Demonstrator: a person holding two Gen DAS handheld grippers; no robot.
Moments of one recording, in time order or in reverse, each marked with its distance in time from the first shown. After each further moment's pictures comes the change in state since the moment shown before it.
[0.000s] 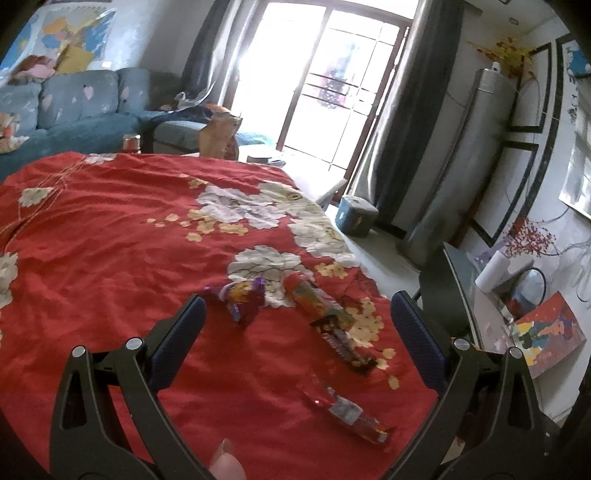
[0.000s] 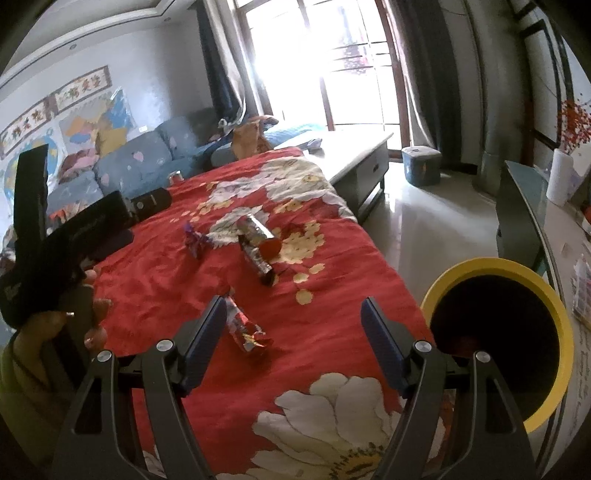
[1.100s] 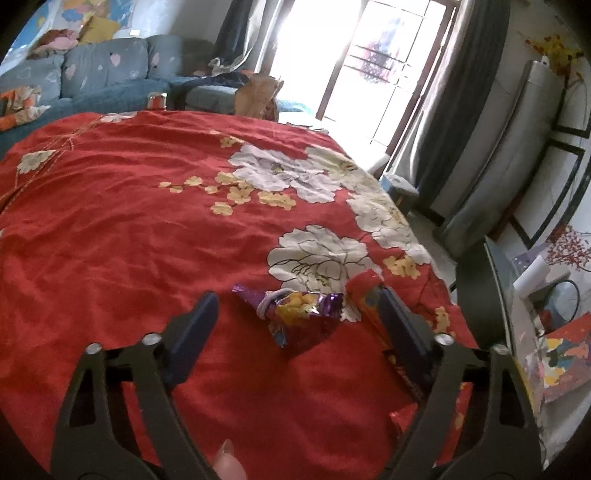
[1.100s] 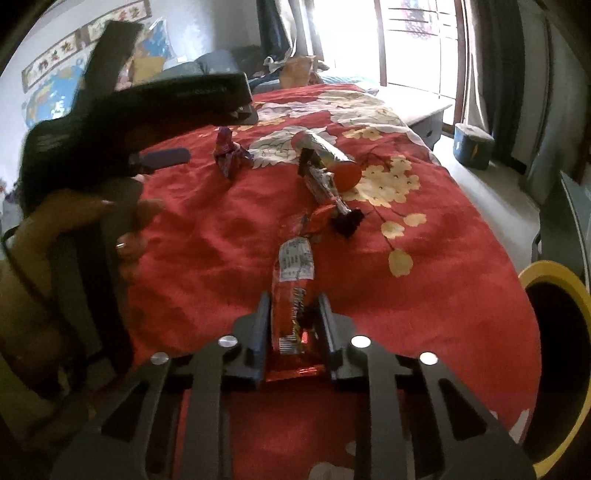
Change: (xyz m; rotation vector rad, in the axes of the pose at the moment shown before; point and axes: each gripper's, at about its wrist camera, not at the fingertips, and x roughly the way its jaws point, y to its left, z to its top) left arm 0.083 0.035 0.004 -0.077 0.126 0.137; right arm 0.090 0.043 -0.022 -0.173 0.219 0.100
